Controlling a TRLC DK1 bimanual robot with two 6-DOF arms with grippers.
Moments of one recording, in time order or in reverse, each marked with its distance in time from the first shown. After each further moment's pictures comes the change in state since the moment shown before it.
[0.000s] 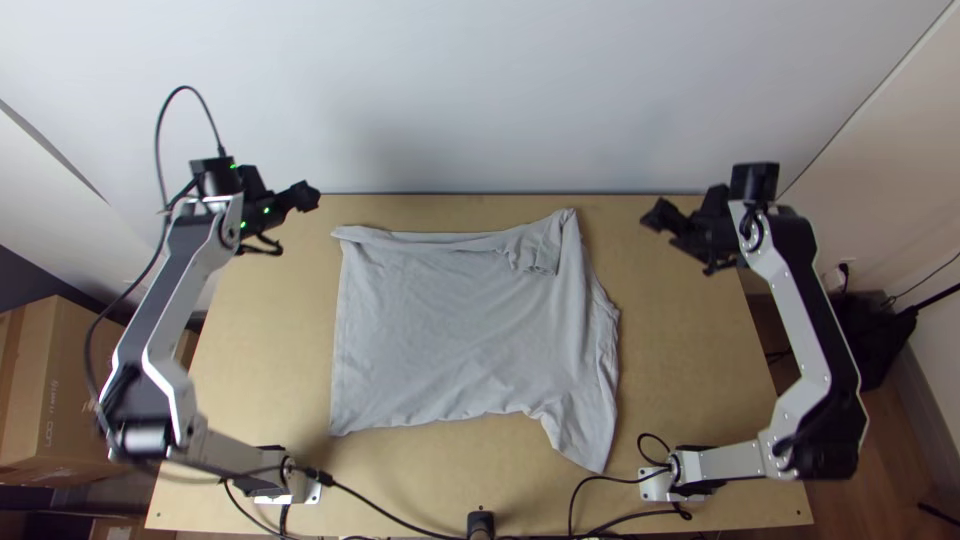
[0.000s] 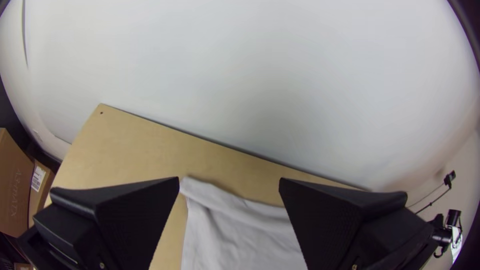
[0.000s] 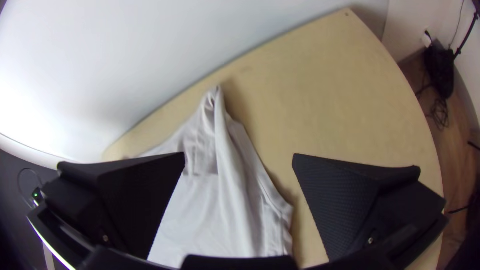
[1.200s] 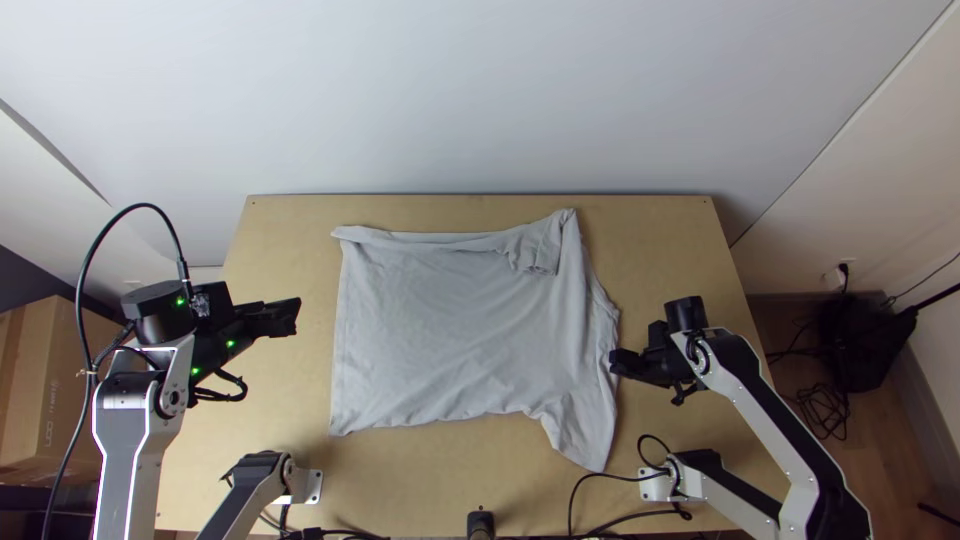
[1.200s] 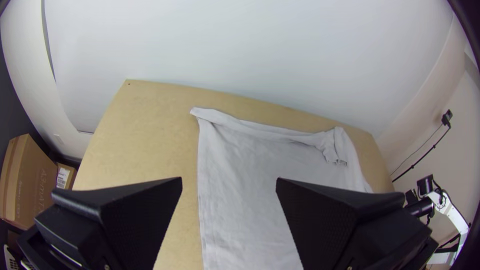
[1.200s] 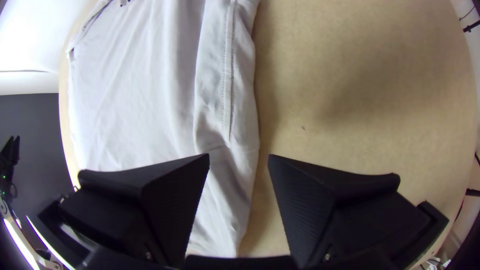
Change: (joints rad) left arm -0.013 -0.752 -0.393 -0.412 -0.027 0.167; right arm 0.176 -0.382 -0.789 0.003 0.015 -0.109
